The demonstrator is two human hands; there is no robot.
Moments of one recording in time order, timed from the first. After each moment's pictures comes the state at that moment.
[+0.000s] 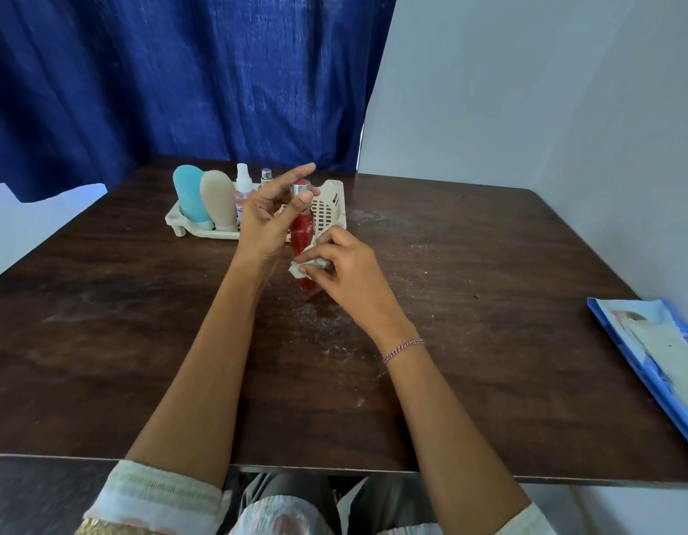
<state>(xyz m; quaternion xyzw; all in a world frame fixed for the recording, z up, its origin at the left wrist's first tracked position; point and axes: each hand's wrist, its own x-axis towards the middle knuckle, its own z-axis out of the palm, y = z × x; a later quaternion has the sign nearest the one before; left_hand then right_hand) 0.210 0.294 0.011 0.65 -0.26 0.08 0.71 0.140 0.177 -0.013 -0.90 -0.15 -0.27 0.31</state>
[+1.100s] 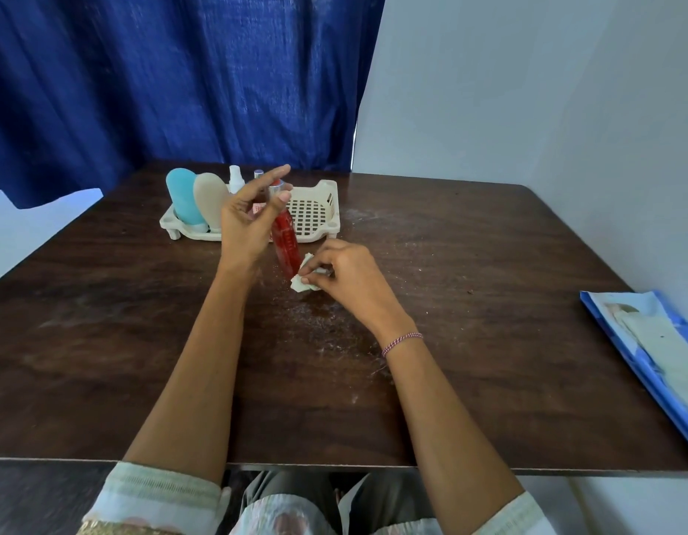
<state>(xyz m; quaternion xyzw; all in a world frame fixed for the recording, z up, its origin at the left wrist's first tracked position) 0.215 0.303 0.005 0.67 -0.22 0.15 0.69 0.142 0.169 -0.012 -0.93 -0.11 -0.18 0.31</state>
